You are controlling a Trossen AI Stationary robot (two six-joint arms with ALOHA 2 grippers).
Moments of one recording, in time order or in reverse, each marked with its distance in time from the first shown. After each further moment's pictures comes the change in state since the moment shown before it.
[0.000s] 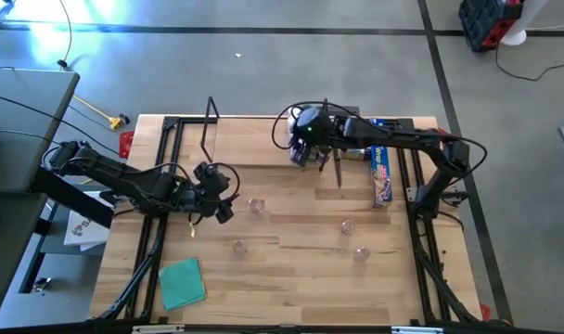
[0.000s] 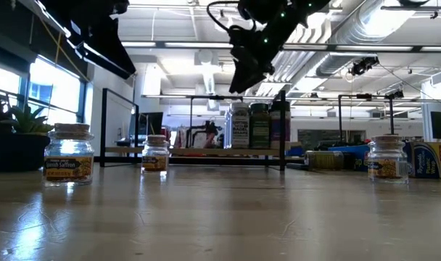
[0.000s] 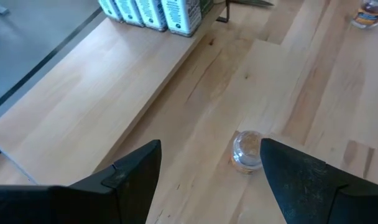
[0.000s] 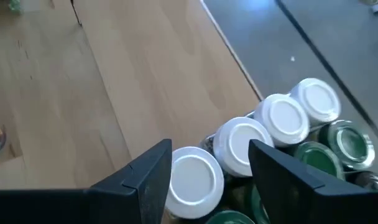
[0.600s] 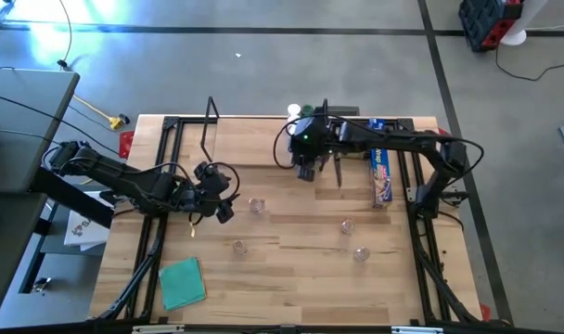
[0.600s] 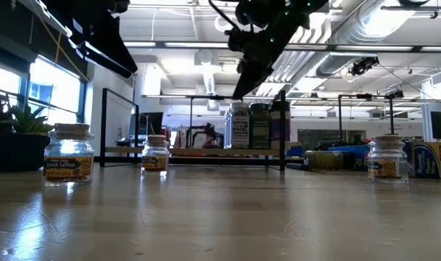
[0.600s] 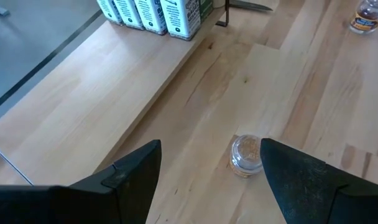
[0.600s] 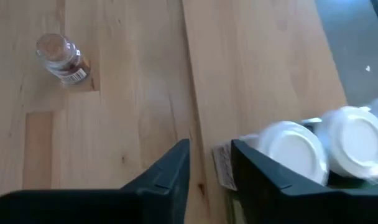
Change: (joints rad) left arm 0.000 0.000 0.000 0.014 -0.005 0.000; right arm 0.034 0.016 0.000 -0.111 -0.229 -0.151
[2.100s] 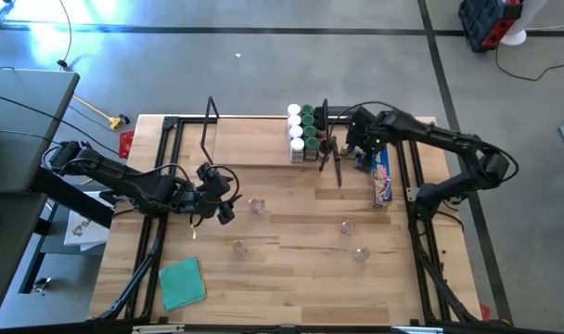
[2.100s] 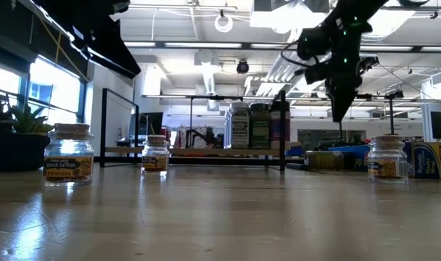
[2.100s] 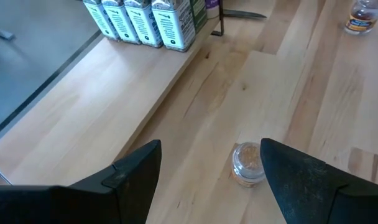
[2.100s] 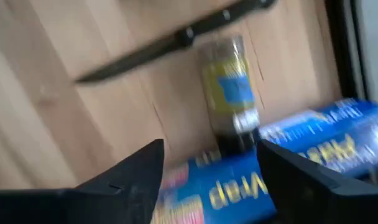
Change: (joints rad) left arm -0.010 0.000 -0.045 0.099 -0.031 0.087; right arm -0.348 -0.342 -0.355 -0.428 0.087 -0.089
